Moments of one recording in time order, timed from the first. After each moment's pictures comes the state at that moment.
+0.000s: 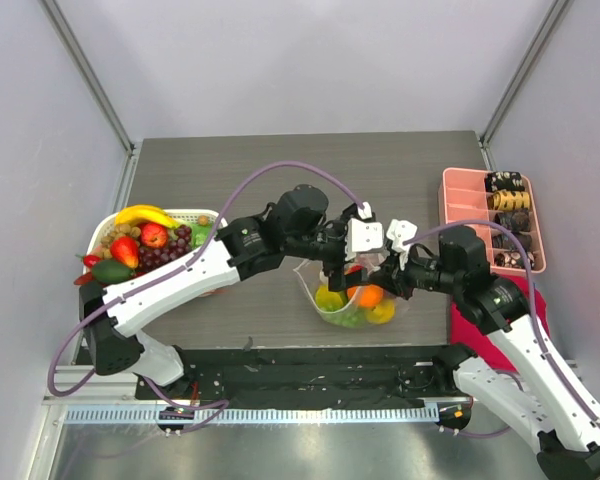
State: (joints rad) left arm -1.04 1.48 1.50 -0.46 0.43 0.42; right arm 0.47 0.71 0.83 -0.61 -0.59 -0.28
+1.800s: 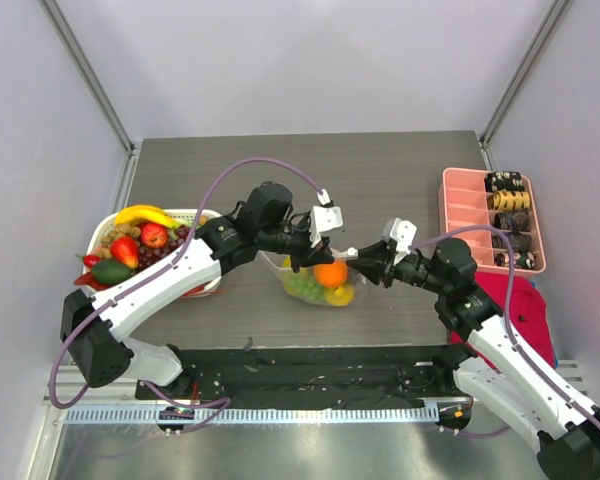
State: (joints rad) left arm -0.84 1.38 1.26 -0.43 0.57 0.31; right arm 0.47 0.69 0.52 0.10 -0.64 -0.12
